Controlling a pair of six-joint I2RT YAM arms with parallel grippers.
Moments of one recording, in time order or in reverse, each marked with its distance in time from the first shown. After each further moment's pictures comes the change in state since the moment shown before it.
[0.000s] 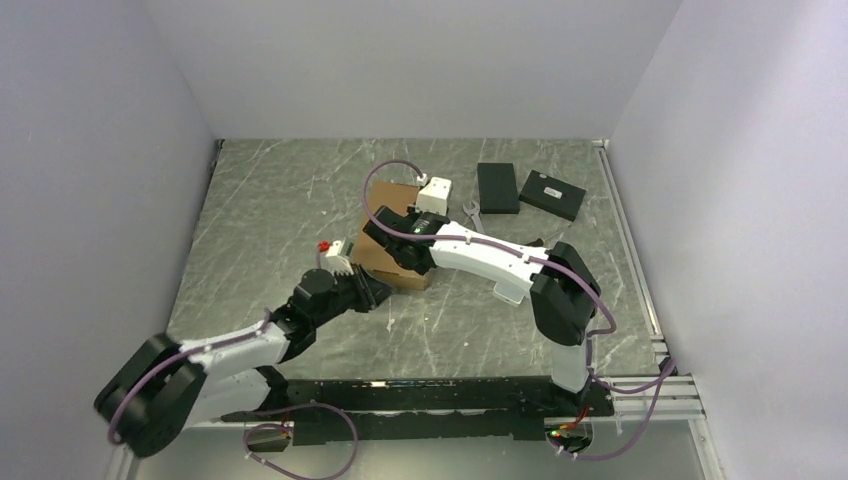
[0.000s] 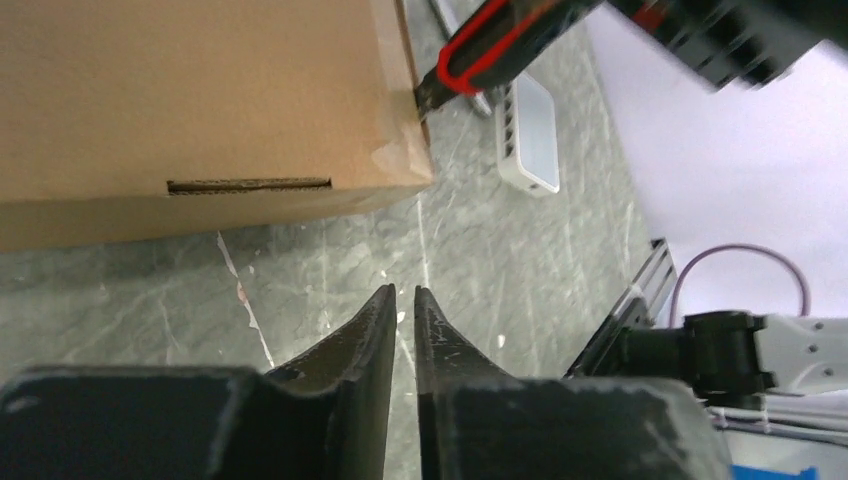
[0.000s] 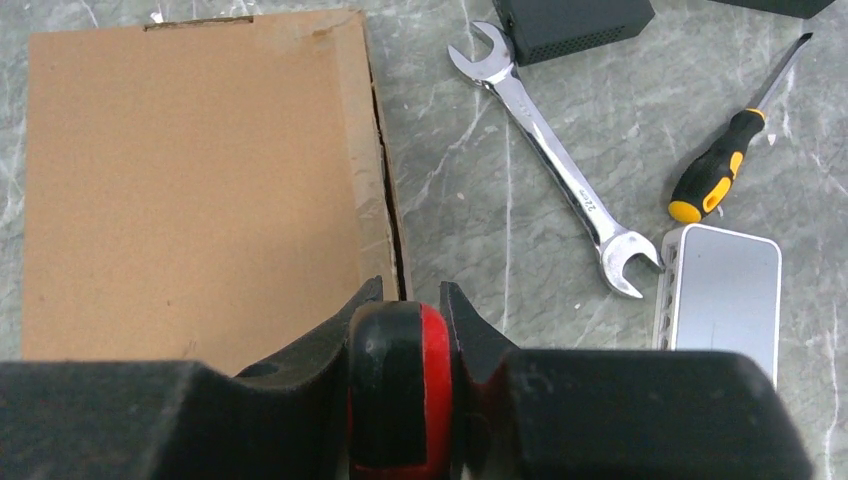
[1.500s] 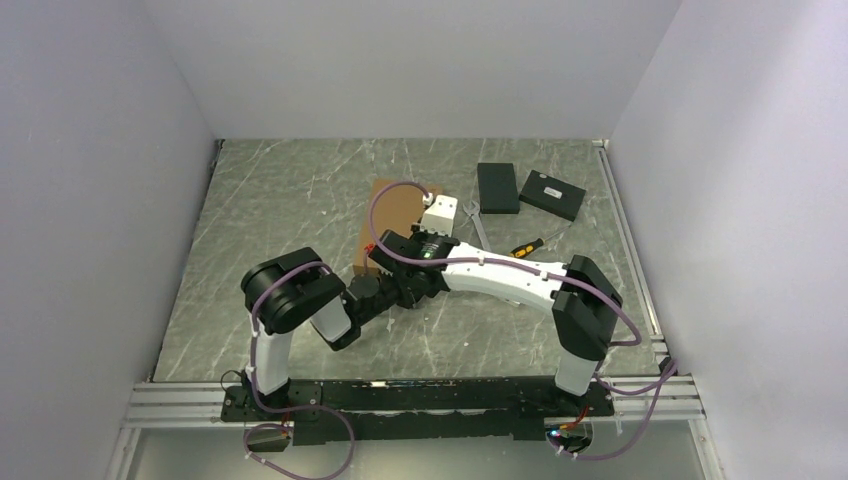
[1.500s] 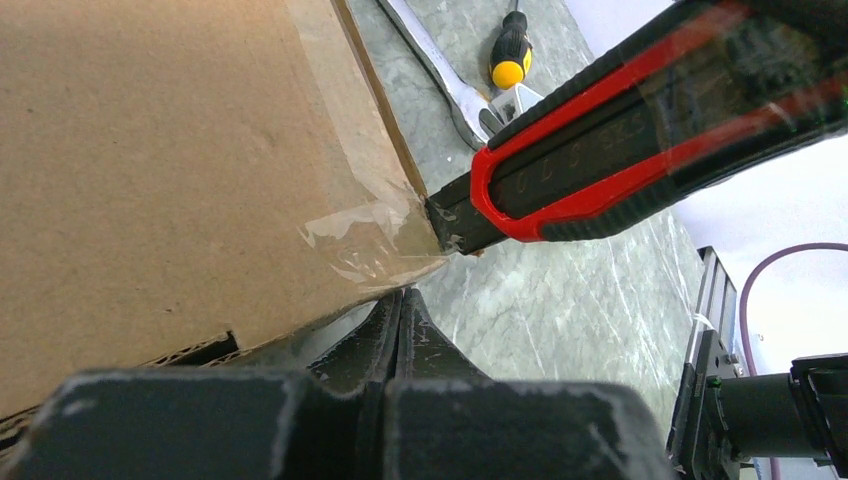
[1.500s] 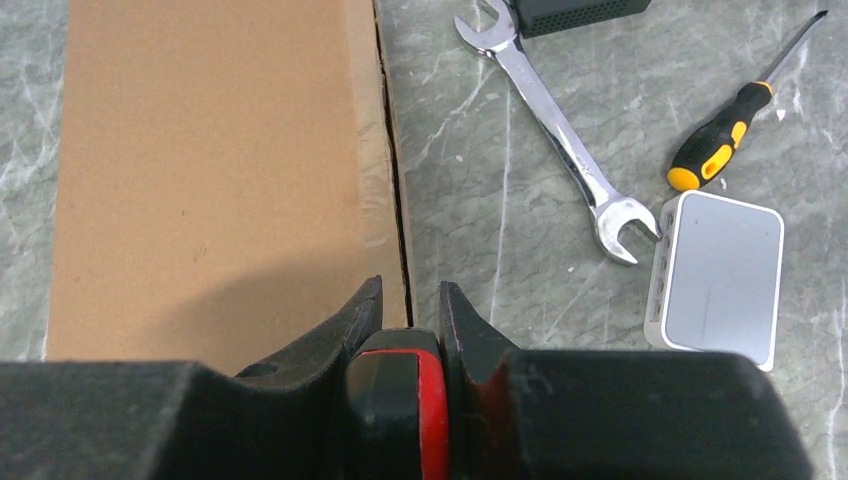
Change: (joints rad) left arm -0.175 0.935 0.162 0.904 -0.110 0.079; right arm 0.084 -0.135 -0.187 0.068 0.022 0.051
